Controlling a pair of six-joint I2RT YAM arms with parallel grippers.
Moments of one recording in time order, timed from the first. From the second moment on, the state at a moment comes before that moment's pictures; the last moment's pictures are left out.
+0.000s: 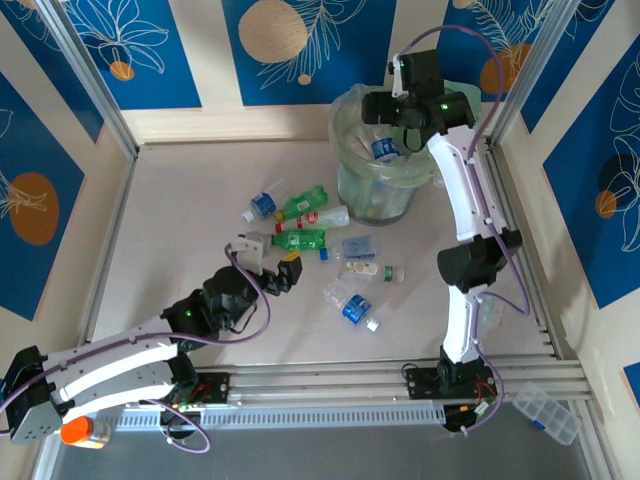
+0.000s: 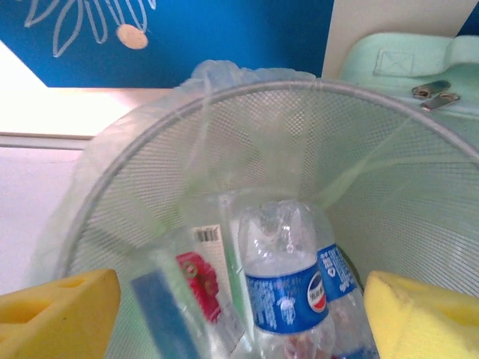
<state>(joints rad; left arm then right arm) -1.02 0.85 0.52 0.11 -0.50 -0.33 0.30 1.99 2.43 -1.07 0.06 0.17</state>
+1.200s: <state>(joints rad) -0.50 1.60 1.26 -0.25 -0.24 -0.36 0.99 0.92 0.50 0.09 0.22 0.39</state>
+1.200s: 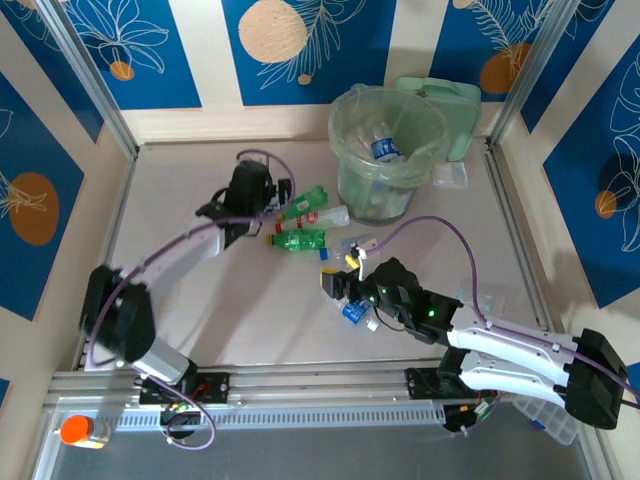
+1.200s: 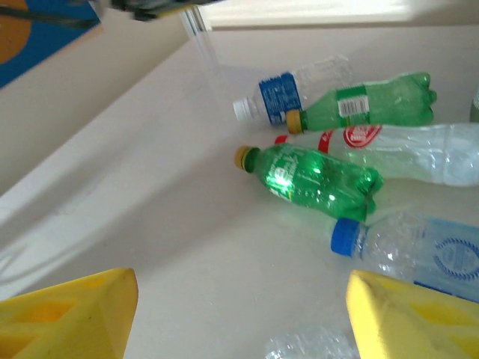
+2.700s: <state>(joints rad) -0.32 2.33 1.92 -0.74 -0.05 0.11 0.91 1.10 0.57 0.12 0.00 0.47</state>
